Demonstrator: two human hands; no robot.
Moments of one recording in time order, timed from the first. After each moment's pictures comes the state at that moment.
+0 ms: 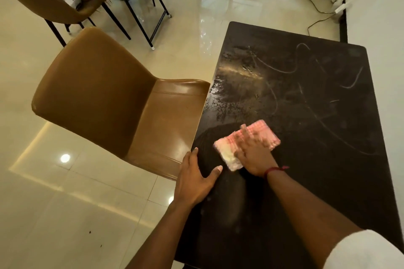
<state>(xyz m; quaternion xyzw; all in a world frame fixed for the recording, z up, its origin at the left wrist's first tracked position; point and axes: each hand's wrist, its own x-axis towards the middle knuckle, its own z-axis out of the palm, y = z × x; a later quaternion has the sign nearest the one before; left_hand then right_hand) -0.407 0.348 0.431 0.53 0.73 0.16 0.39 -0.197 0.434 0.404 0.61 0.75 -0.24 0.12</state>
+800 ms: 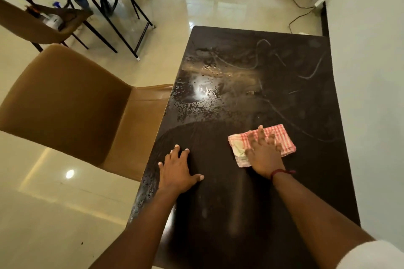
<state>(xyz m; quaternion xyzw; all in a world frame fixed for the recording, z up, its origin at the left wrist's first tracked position) -0.320 0.368 0.430 0.64 0.71 -0.07 0.28 -0.052 0.407 0.407 0.71 0.66 -0.23 0.09</state>
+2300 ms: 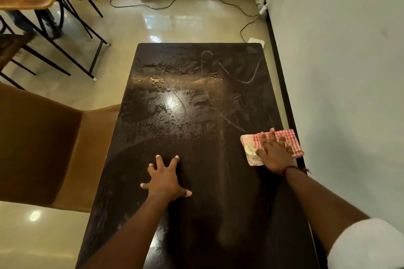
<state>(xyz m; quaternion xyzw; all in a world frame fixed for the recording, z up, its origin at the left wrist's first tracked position) -0.211 0.396 0.443 0.63 0.69 -0.15 0.32 0.132 0.394 0.401 0.78 0.56 -0.27 0.07</state>
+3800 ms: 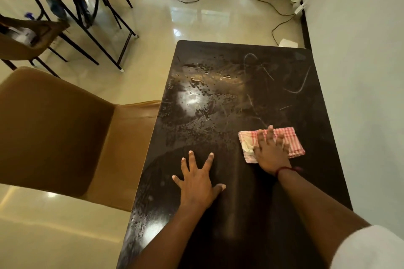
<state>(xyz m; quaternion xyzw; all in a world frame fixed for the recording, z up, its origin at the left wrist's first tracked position) -0.248 0.419 0.436 0.67 0.67 -0.05 0.30 -0.014 0.480 0.402 0.76 0.60 -0.23 0.08</state>
